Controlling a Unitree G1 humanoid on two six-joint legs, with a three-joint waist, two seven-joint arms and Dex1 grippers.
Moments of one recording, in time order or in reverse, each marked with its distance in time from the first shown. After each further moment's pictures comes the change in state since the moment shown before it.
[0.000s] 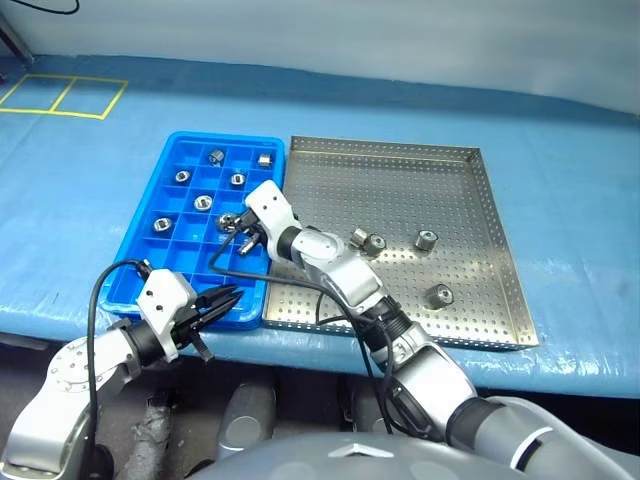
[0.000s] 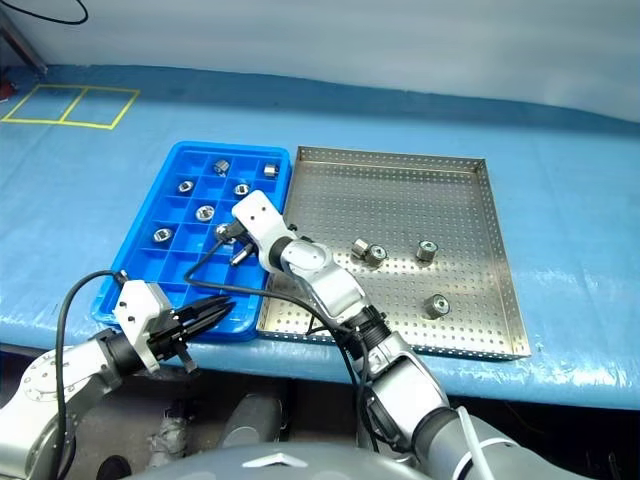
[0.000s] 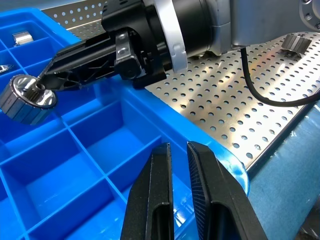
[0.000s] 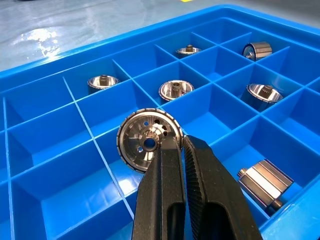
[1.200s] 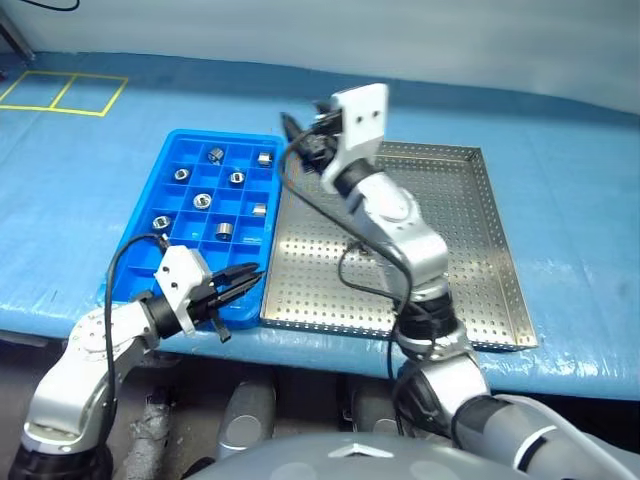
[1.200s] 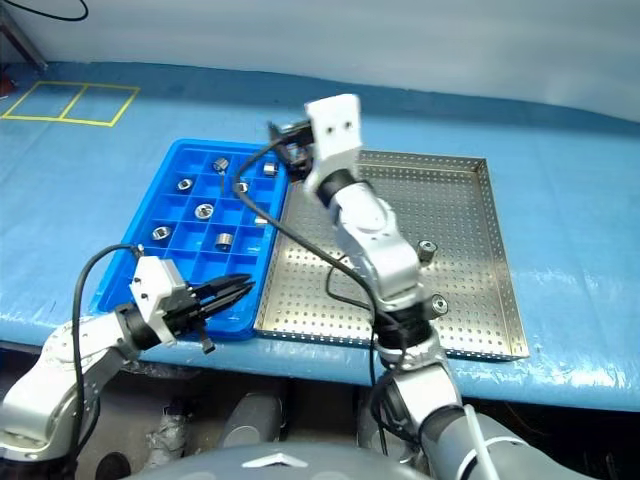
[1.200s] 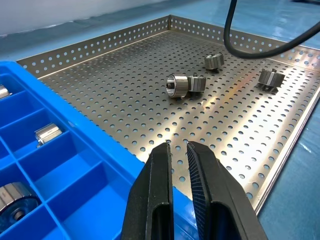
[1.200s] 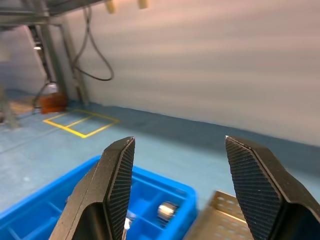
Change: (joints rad) left arm -0.221 -0.020 -0.085 0.061 -0.023 0.007 -0.039; right arm 0.056 -0.125 -0.326 -0.593 0.101 0.169 -0.226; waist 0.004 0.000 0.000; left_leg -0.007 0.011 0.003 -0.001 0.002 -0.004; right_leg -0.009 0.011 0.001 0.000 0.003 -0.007
